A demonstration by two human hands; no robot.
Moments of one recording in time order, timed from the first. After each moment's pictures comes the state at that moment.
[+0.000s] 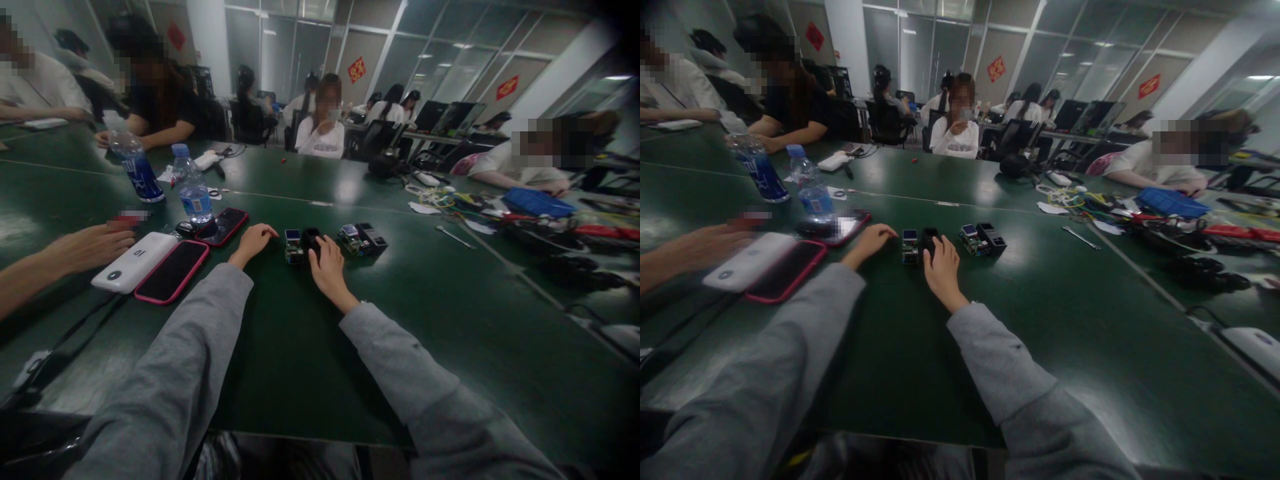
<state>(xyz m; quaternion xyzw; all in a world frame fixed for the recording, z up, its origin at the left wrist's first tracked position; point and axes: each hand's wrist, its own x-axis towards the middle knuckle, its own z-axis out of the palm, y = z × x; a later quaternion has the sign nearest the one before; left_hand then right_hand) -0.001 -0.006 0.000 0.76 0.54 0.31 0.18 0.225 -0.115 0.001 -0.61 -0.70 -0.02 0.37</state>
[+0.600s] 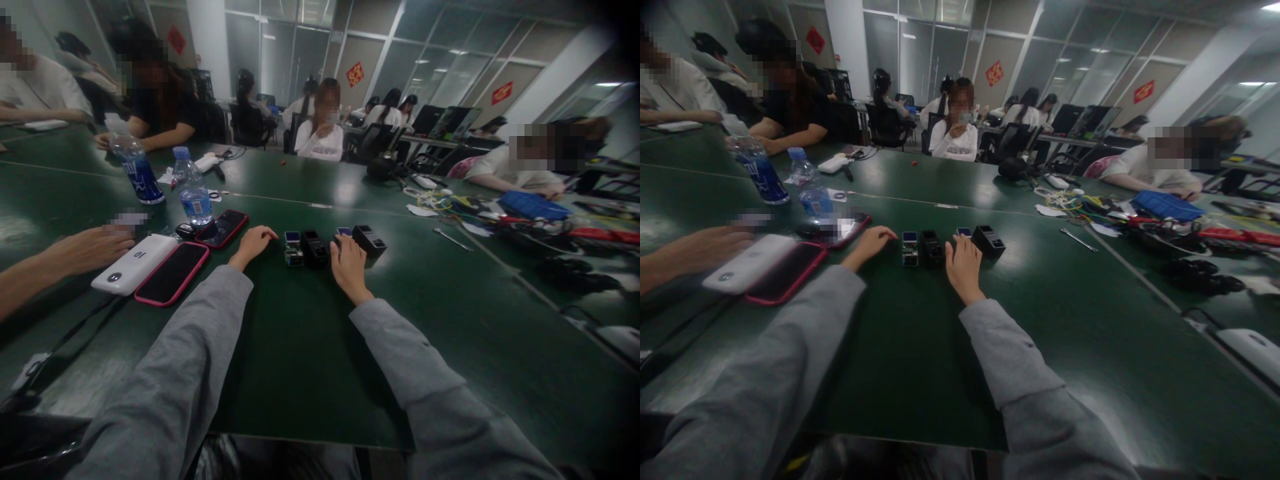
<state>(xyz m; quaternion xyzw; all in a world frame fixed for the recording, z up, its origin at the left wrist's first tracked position) -0.002 -0.007 0.002 0.76 0.54 0.31 0.18 0.275 -0.100 0.005 -0.62 -0.69 -0.11 0.36</state>
